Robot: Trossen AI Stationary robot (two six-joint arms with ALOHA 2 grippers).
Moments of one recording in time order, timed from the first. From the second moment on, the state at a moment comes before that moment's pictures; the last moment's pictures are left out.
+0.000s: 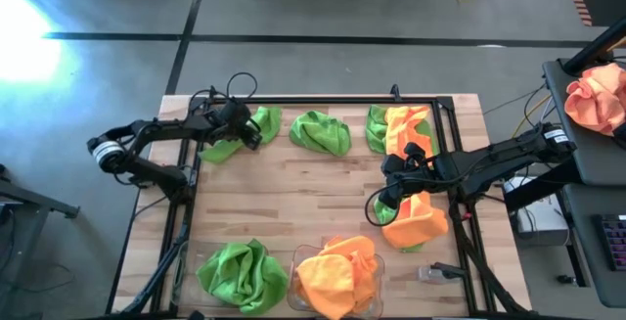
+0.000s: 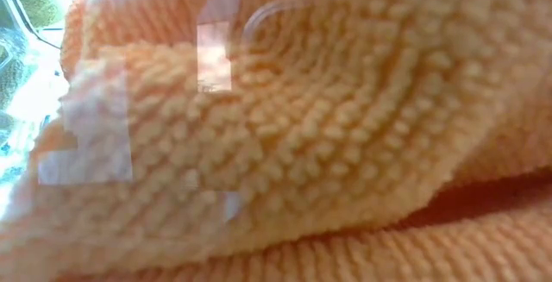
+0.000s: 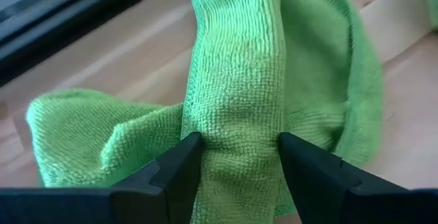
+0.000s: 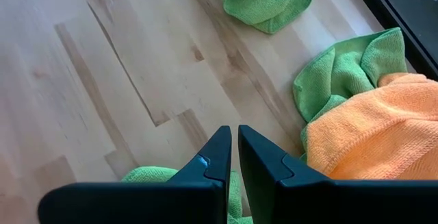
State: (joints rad) left arm 0.77 1.38 0.56 -0.15 -0.18 -0.14; right arm 0.22 1.21 0.91 -0.86 0.49 0.60
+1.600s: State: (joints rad) left arm 0.75 1.51 0.80 -0.52 -0.08 -0.22; right arm 0.22 1.21 0.90 -0.86 0.42 0.64
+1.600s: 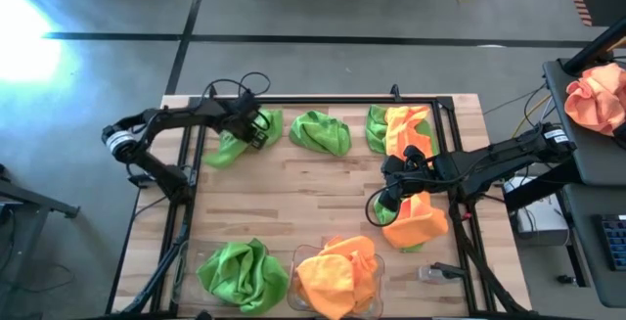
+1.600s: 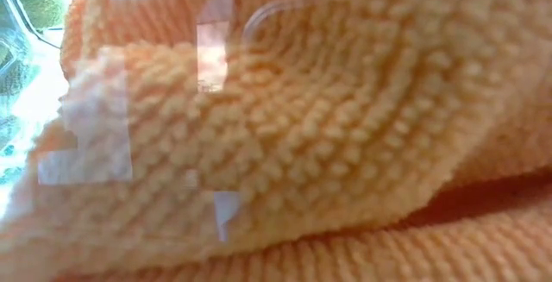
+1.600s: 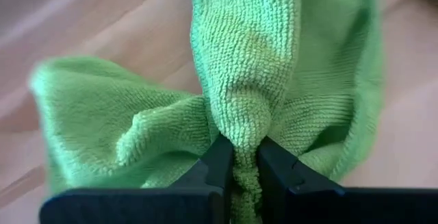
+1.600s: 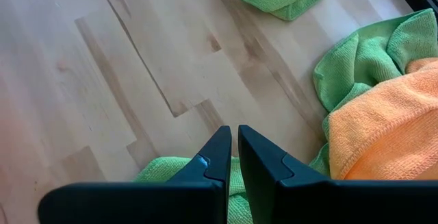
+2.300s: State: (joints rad) left arm 0.35 1.14 1.10 -0.98 -0.02 -0.44; right arm 0.22 1.21 0.90 -0.86 0.45 0.63
